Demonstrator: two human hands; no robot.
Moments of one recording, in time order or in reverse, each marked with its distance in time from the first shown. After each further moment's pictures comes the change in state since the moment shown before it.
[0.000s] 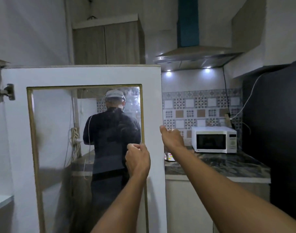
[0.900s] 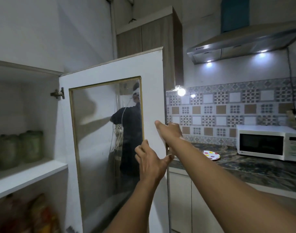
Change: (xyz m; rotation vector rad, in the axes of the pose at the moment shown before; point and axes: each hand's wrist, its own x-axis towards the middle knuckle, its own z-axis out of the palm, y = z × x) left_hand -0.081 0.006 0.035 0.390 0.084 0.163; right_hand -0.019 -0.012 -0.046 0.152 -0.414 -0.066
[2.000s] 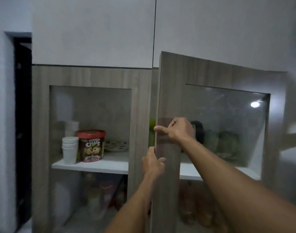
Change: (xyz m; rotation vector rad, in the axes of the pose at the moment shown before) left_hand -0.098 -0.210 -0.461 0.252 0.818 -0.584; right_hand -0.288 -0.185 0.408 0.010 -0.832 -0.593
